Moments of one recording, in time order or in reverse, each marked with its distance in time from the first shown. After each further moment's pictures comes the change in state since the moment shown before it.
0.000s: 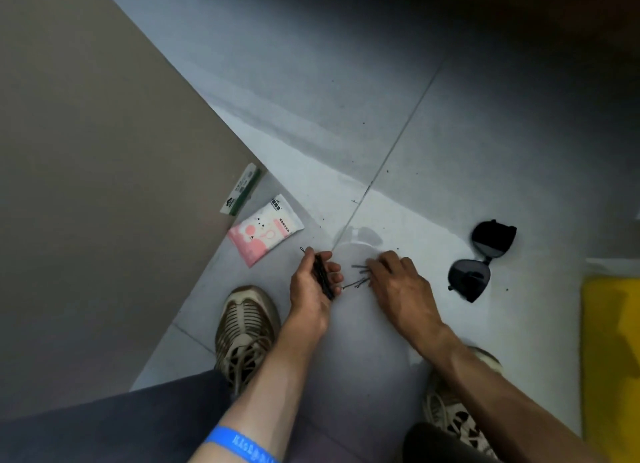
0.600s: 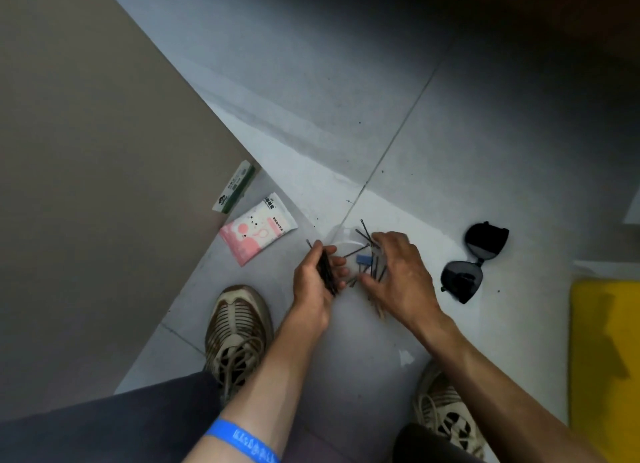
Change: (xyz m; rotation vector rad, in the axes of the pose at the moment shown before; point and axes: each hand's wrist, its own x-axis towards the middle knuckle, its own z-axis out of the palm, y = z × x) left_hand -0.002 -0.004 0.016 0.038 -0.056 0.024; right_hand 0.015 0.008 -0.021 0.323 0.023 0.138
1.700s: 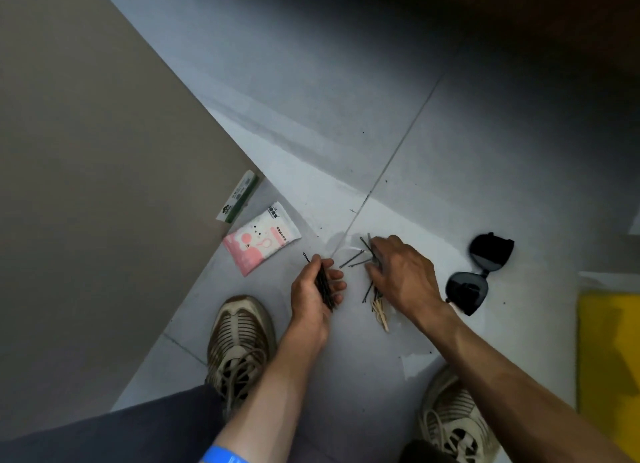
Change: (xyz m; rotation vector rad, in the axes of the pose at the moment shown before) left_hand 0.001 0.001 -0.009 -0.024 0.058 0.004; right_hand 0.028 0.005 0.001 -0.218 -0.026 -0.094
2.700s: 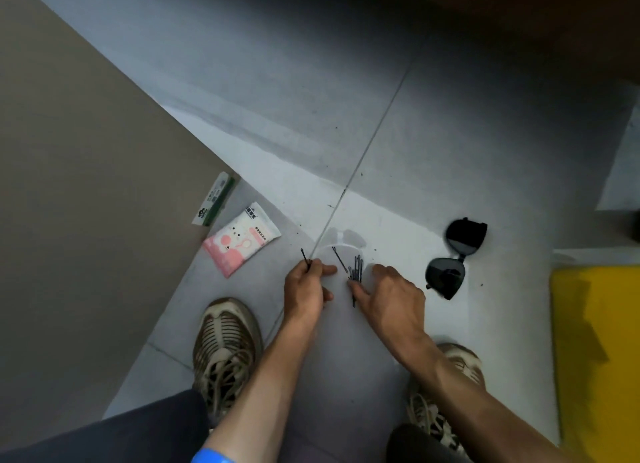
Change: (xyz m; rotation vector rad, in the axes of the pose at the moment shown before) left_hand 0.002 -0.014 0.004 0.561 0.070 0.210; right_hand -0.051 -0.015 0.013 -0.036 0.075 0.313
